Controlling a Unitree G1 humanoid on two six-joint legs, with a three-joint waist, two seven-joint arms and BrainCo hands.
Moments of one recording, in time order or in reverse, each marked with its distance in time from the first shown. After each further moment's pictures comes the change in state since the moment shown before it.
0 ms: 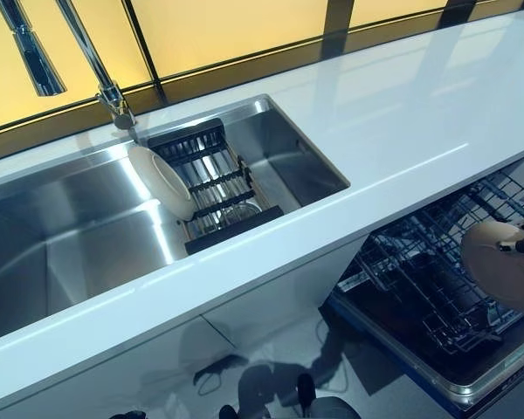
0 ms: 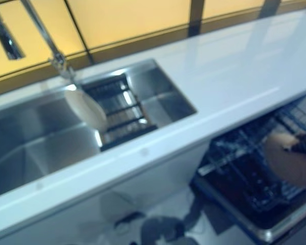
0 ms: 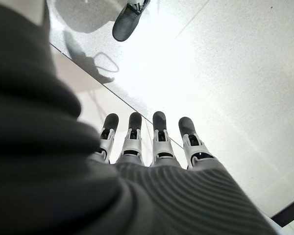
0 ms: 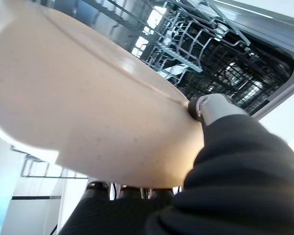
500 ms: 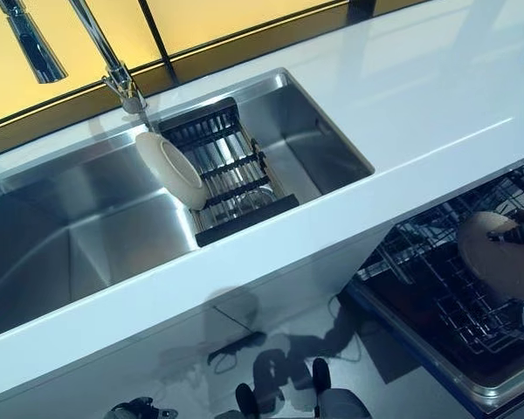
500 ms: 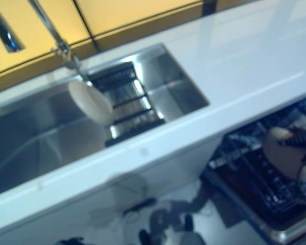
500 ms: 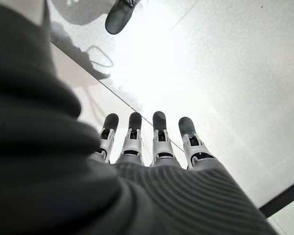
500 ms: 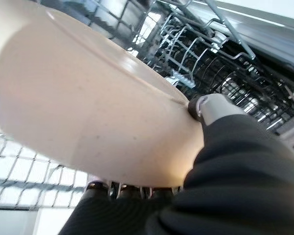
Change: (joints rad) left arm -0.022 0.001 -0.008 -0.036 -0.030 -0.020 -0.009; right arm -0.122 0.032 0.088 0.054 -0.082 -0.006 -0.043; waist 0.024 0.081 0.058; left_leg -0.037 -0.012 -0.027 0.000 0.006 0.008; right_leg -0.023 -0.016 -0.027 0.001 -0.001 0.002
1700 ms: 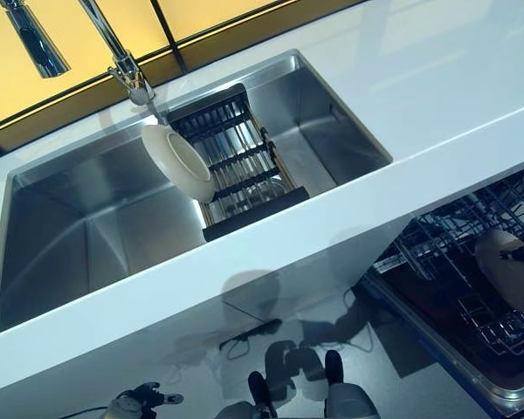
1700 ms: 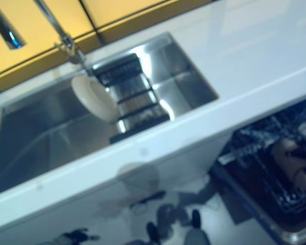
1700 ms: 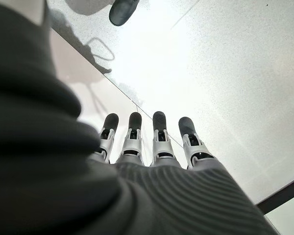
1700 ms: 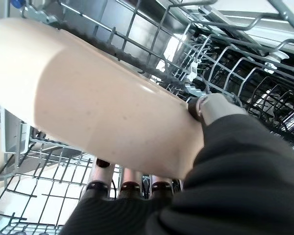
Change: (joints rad) left arm -0.037 -0.004 -0.001 0.000 -0.017 -0.027 -0.010; right arm -0.033 0.064 0.010 0.219 -0.072 0.028 -0.035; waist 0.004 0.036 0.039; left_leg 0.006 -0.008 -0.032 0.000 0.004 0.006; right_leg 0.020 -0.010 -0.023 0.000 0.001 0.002
